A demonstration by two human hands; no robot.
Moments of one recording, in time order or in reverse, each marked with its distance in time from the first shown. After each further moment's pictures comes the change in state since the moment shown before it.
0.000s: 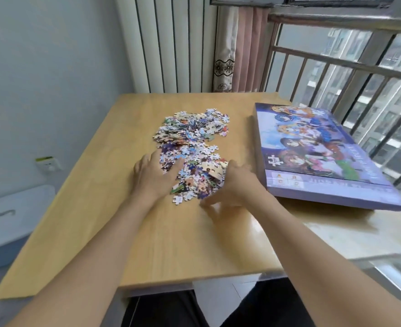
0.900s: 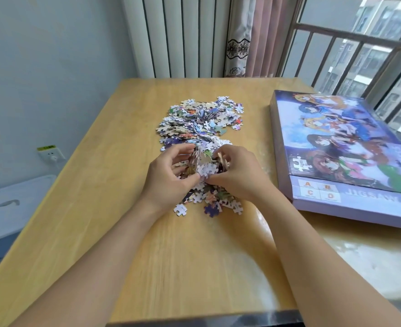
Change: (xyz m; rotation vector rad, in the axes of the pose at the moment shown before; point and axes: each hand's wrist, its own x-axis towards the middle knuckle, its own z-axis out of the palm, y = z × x) left_hand -0.001 0.005 0.015 -0.618 -0.047 0.220; right_hand 0.061 -0.007 0.016 0.349 0.202 -0.287
